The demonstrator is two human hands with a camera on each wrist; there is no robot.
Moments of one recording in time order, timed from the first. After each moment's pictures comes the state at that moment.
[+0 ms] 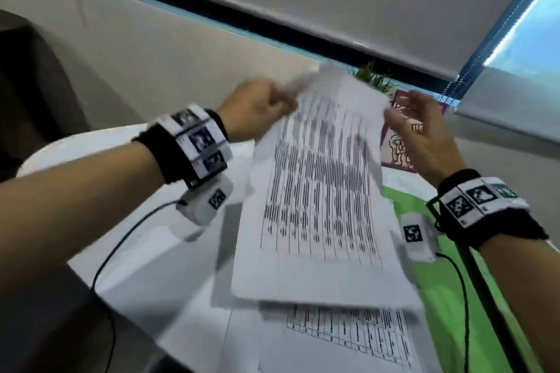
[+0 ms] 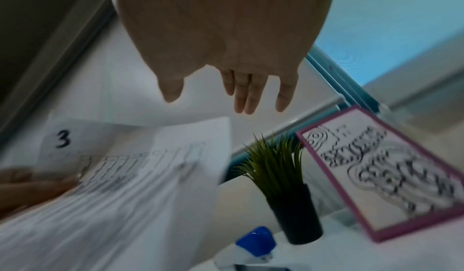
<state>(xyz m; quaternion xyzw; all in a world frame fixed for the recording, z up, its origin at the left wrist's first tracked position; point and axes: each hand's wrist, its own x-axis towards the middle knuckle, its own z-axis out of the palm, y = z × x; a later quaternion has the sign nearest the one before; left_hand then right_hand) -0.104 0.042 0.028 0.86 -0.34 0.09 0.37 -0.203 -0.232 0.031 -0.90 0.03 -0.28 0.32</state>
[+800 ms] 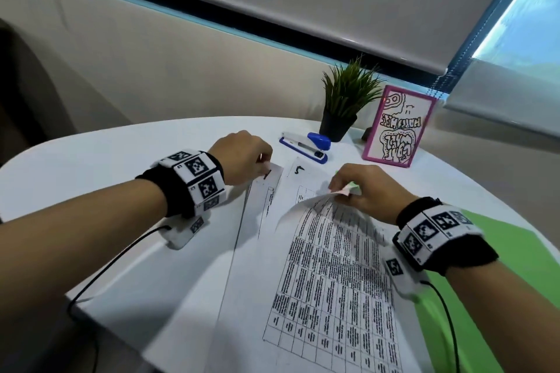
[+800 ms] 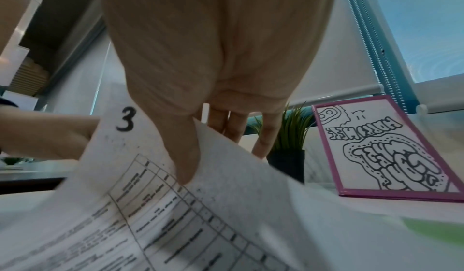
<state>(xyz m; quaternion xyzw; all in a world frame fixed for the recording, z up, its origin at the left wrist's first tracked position) -0.101 0.028 -0.046 0.92 -0.34 0.03 0.17 -0.212 -0.226 -0.030 -0.98 -0.12 -0.03 0.13</state>
